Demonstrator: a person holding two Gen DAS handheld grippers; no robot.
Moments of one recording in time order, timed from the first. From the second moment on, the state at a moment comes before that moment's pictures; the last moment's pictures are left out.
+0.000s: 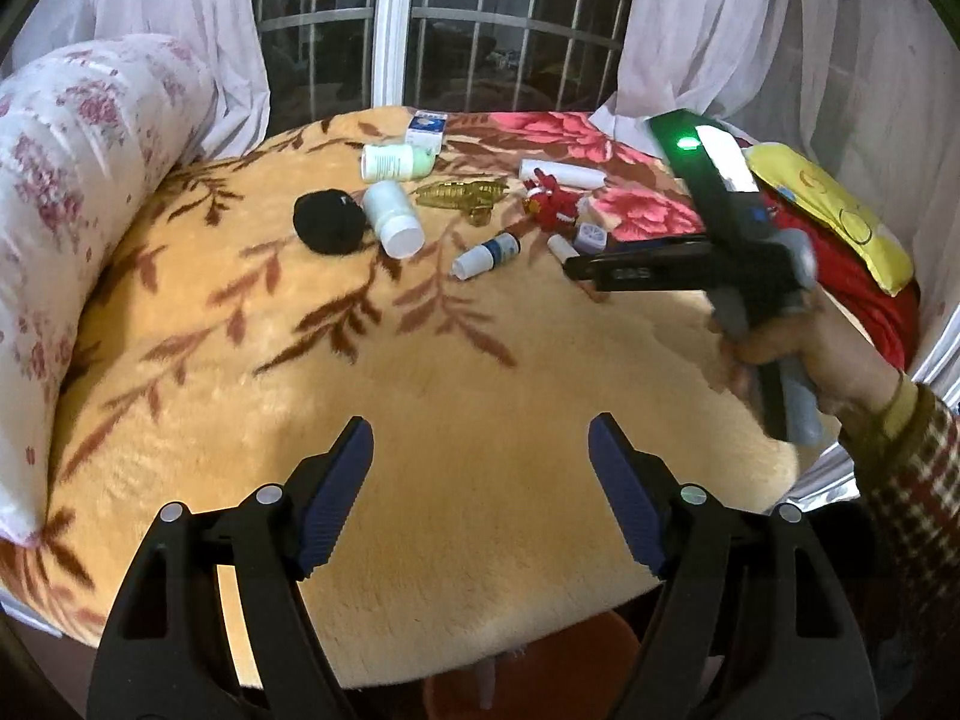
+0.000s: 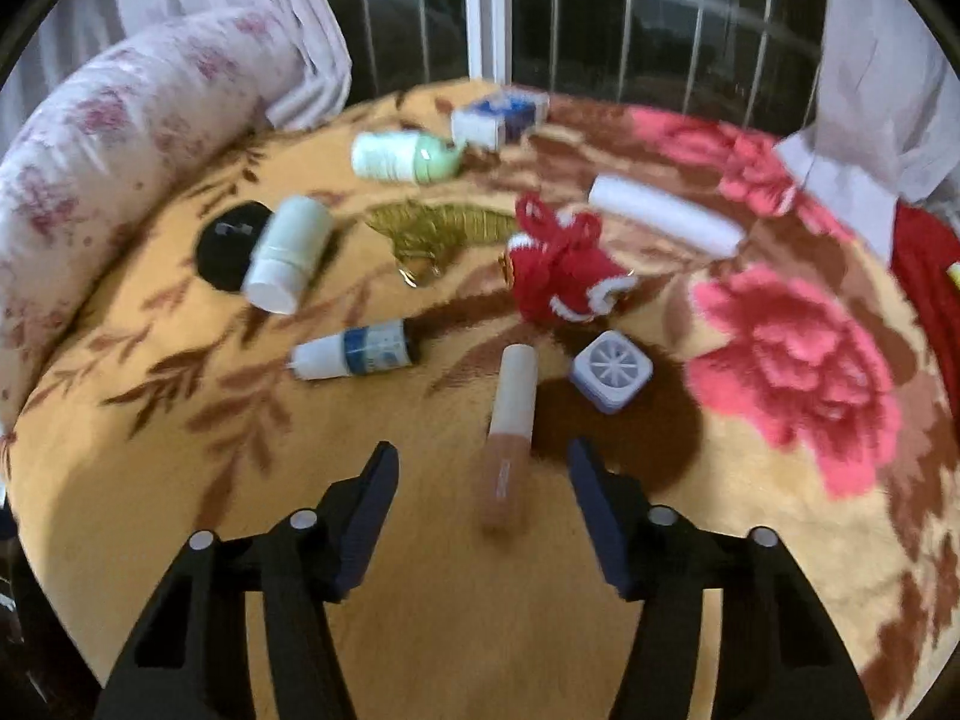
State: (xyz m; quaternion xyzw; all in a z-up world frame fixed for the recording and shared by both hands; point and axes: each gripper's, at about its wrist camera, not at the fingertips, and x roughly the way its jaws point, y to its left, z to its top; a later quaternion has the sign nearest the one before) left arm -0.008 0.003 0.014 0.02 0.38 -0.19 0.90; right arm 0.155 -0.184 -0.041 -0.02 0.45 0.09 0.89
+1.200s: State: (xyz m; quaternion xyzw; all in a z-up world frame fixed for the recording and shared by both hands) left arm 0.163 -0.077 -0.020 0.10 0.41 -0.30 0.85; right arm 0.103 -0.230 -0.002 0.00 0.41 0.13 0.90
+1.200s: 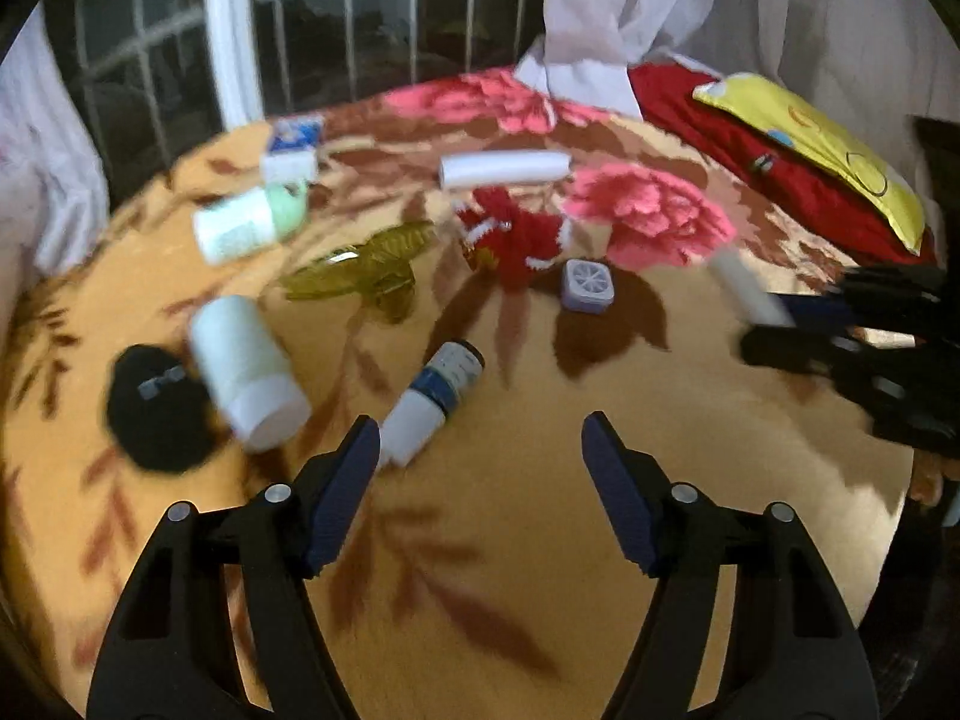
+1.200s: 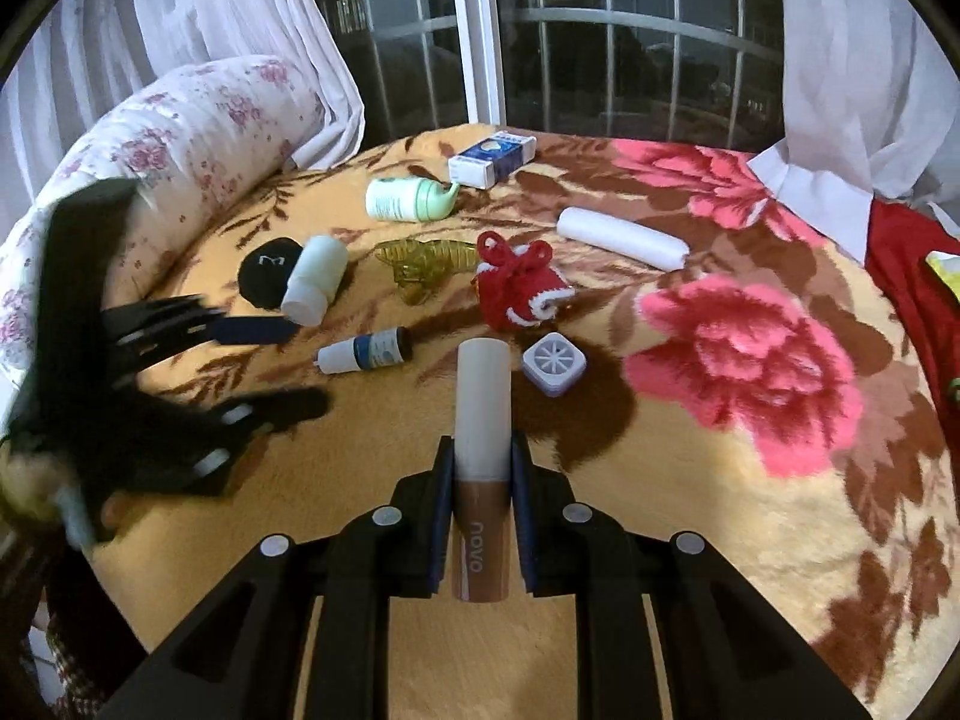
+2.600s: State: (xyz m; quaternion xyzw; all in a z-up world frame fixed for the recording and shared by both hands) left arm -0.075 -0.008 -0.012 0.10 0.43 -0.24 0.86; right arm -0.085 -0.150 -0.012 0.01 0.44 0.26 0.86
